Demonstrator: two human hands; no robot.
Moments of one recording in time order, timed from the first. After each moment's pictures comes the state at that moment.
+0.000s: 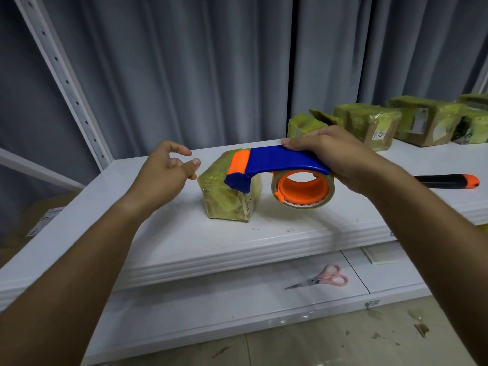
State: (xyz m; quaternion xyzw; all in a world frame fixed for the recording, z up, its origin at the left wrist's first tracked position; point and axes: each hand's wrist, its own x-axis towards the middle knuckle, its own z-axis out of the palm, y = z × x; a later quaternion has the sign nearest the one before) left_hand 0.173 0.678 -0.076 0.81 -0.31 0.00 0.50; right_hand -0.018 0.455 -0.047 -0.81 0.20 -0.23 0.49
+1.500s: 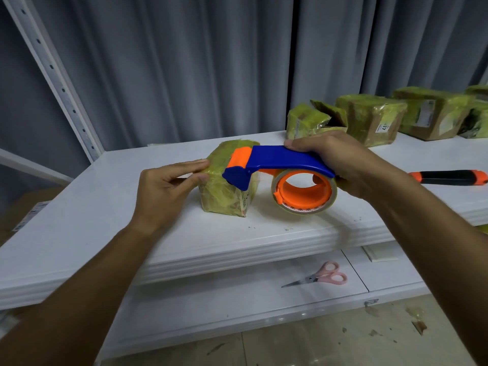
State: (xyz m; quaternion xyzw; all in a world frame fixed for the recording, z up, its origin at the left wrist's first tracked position) left_hand 0.181 0.667 -0.134 0.67 -0.48 0.15 0.55; right_hand -0.010 0.442 -0.065 -0.78 0.23 -0.21 0.55
